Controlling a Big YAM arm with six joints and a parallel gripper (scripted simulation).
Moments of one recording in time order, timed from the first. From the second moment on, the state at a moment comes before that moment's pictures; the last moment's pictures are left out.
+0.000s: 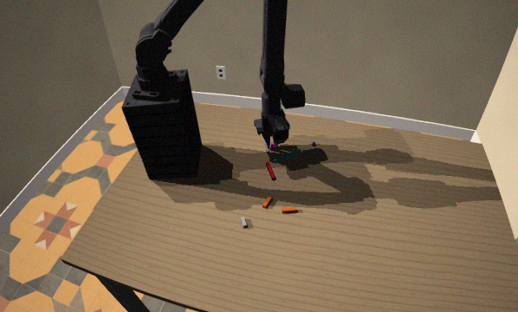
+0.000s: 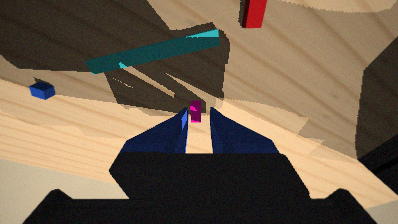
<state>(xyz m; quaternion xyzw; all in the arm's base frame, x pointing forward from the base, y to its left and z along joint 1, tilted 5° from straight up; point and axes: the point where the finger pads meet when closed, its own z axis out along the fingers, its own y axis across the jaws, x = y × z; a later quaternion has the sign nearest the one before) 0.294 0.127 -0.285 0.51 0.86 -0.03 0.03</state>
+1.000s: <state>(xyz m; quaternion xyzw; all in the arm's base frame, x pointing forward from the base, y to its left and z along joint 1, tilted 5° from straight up) 0.294 0.127 -0.285 0.51 0.86 -0.03 0.03</state>
